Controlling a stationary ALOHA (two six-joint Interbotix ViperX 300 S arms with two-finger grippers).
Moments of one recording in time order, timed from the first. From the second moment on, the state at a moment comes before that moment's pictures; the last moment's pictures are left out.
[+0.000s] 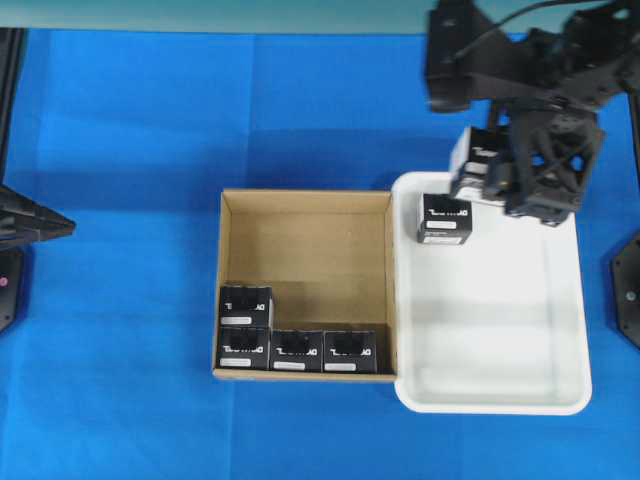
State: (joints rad) left arm -0.01 -1.16 1.02 0.02 0.42 -0.06; right arm -0.29 -0.33 0.27 0.13 1.37 -0.16
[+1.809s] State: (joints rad) left arm -0.03 -1.11 0.97 0.02 0.40 -0.10; right arm -0.38 -0.17 0.89 0.09 0.70 -0.48
